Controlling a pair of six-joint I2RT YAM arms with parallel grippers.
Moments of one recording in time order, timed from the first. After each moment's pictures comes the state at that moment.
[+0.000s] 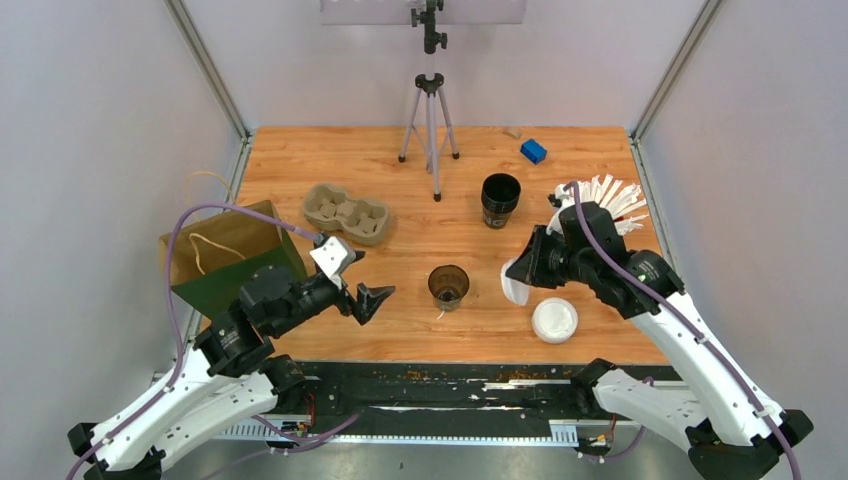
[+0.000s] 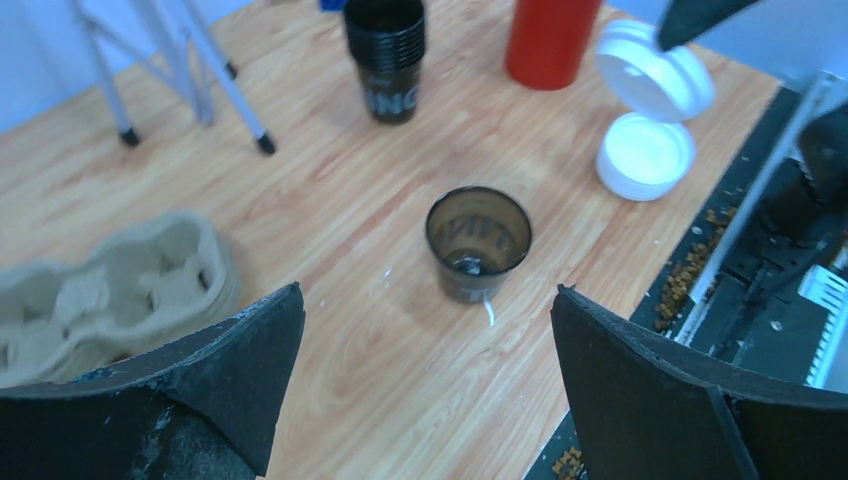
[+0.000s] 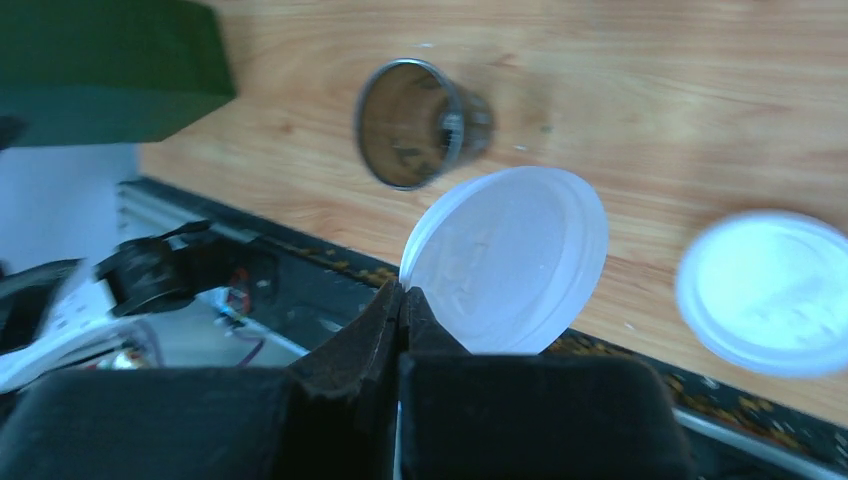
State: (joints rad) left arm -0.86 0.50 0.70 -0.37 -0.01 -0.05; right arm 0.58 0.93 1.14 -0.99 -0.07 0.67
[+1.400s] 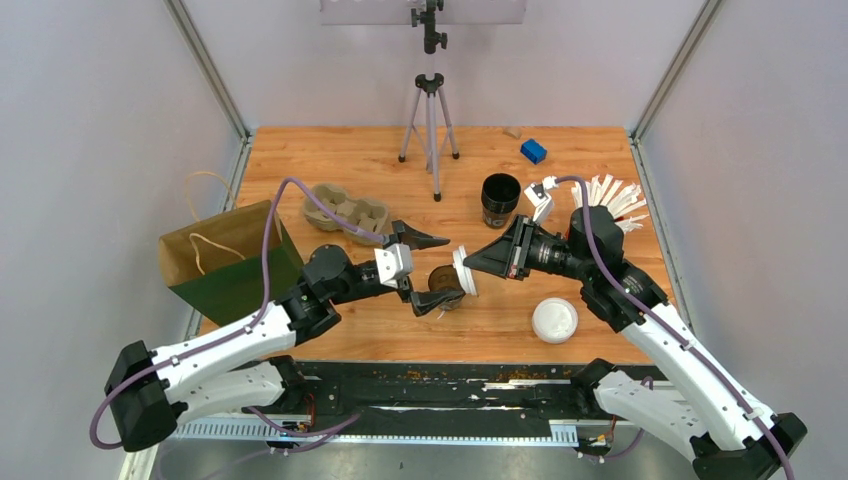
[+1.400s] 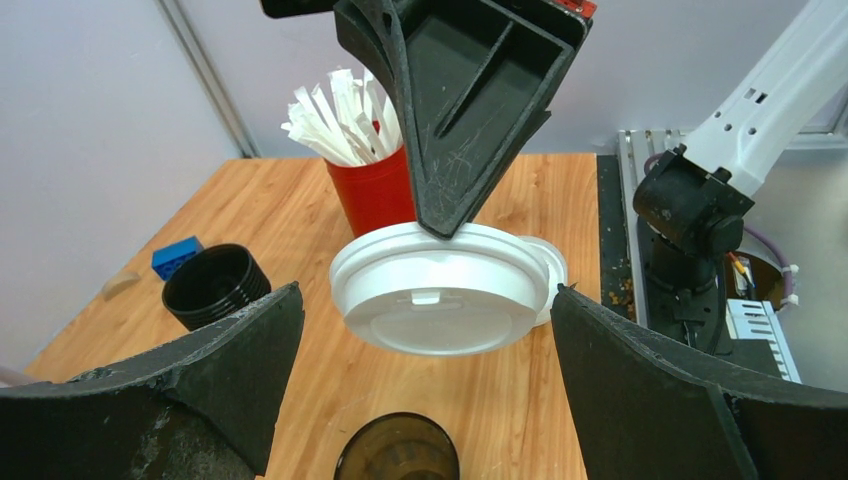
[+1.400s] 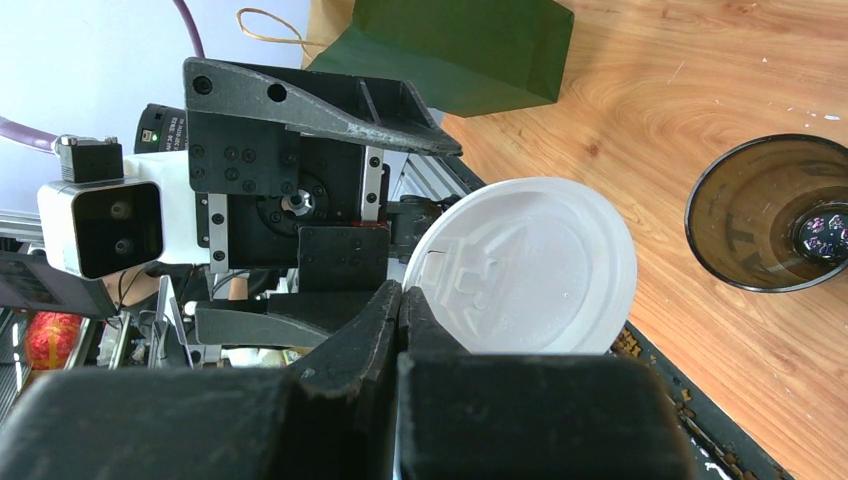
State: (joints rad) left arm -0.94 0.95 0.64 0.47 0.43 0.12; right arm 0.58 0.85 0.92 -0.29 -0.58 0.95
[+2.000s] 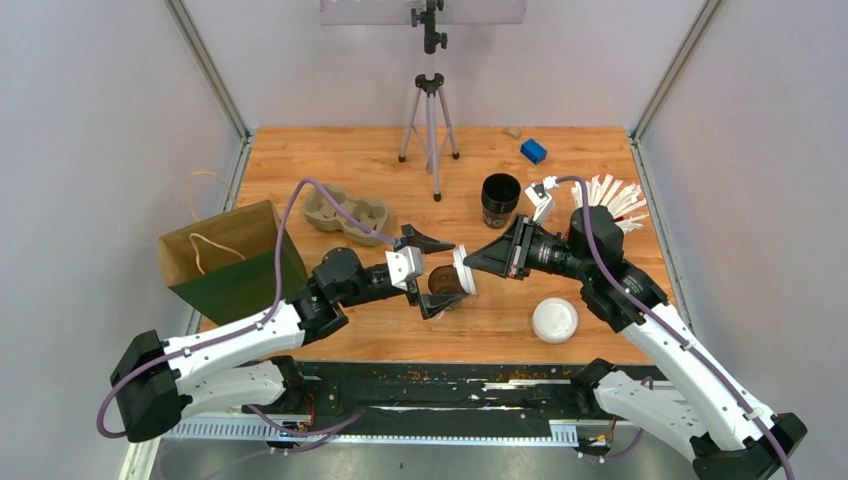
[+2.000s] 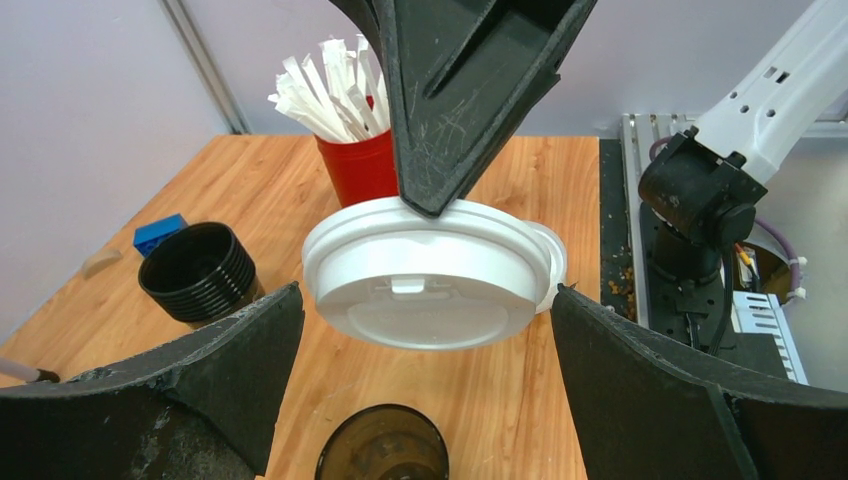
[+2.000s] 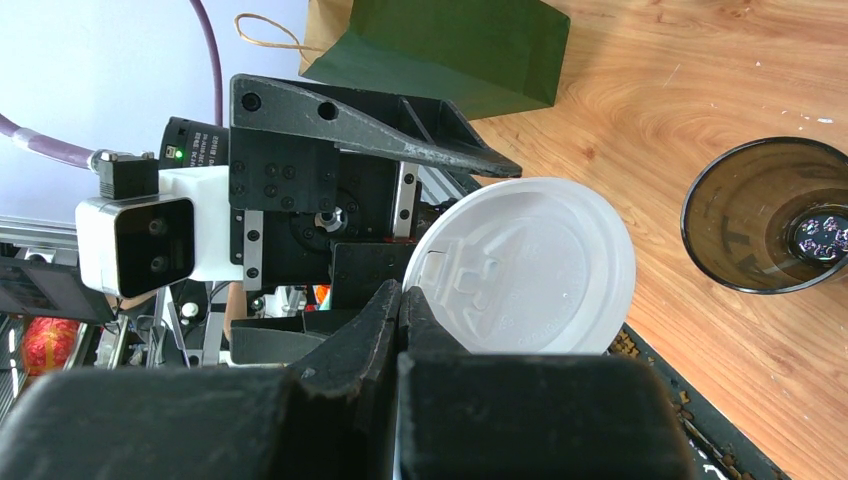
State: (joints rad) left arm -0.97 1.02 0.62 0.51 0.38 0.12; right arm 0.58 0.85 0.91 -0.29 -0.57 0.95
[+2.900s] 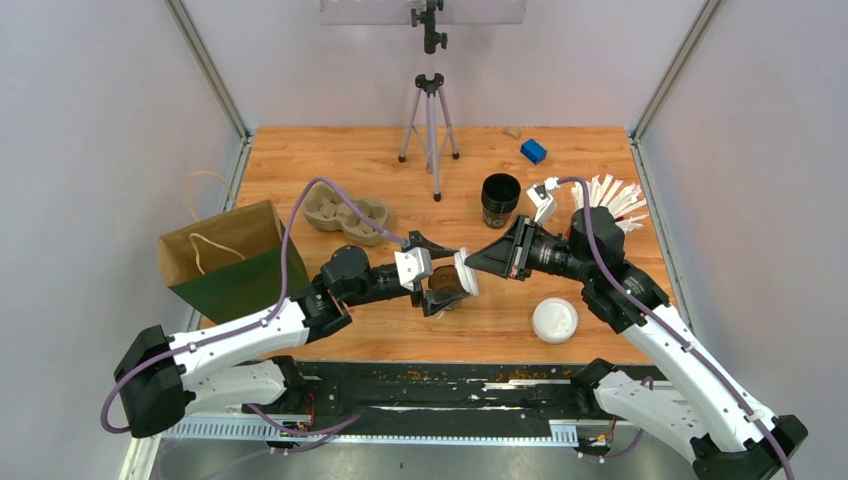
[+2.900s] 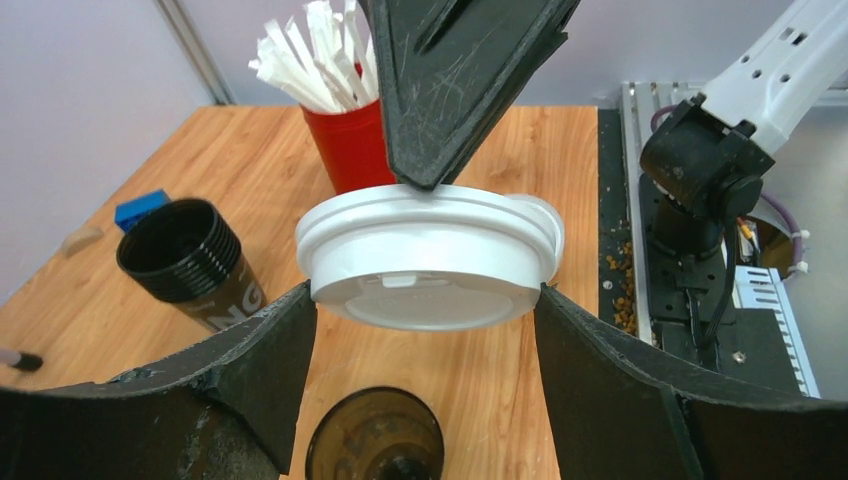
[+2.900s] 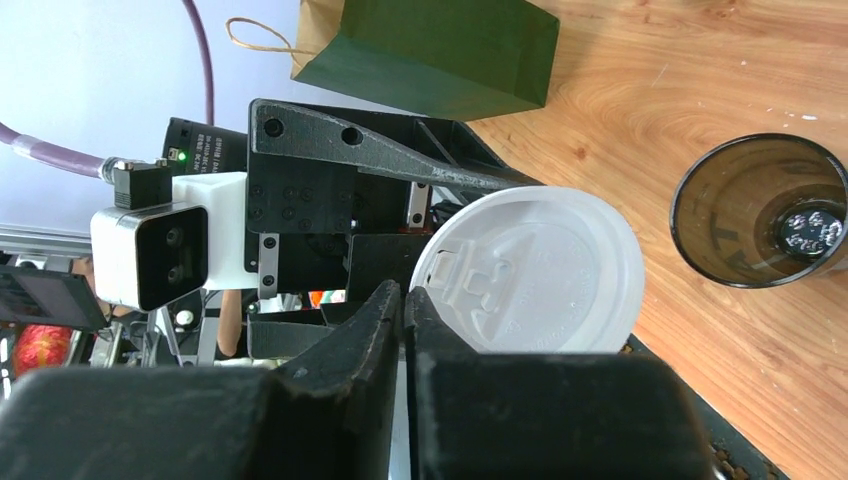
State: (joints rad) left arm -0.98 1.05 0.63 0.48 0.39 0.14; right arm 0.58 0.84 0.91 -0.30 -0.56 0.95
